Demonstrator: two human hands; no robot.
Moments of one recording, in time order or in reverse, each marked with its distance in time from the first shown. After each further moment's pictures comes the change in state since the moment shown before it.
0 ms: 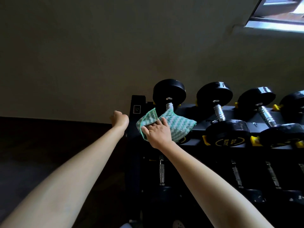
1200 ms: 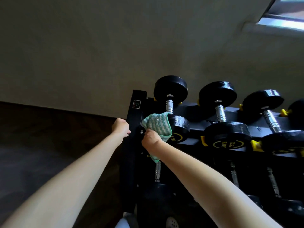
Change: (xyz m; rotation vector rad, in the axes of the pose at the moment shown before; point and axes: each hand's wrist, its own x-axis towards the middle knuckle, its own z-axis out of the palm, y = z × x) left_hand -0.039 -0.027 0.014 -0.119 -0.090 -0.123; right_hand 0.000 -0.005 0.018 -0.683 -0.457 -0.480
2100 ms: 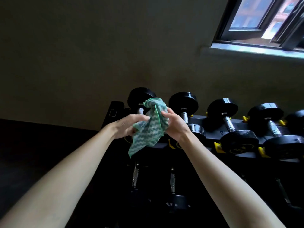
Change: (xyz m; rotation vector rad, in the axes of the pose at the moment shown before) left_hand -0.133 0.068 0.075 0.015 -0.810 0.293; right_hand -0.177 0.112 0.076 2.783 0.740 -0.156
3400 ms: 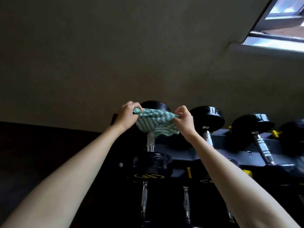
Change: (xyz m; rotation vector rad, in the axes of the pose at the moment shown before) left_hand 0.148 0.025 -0.142 0.742 0.640 0.397; right_hand 0.185 -0.010 -0.033 -1.072 0.620 -0.180
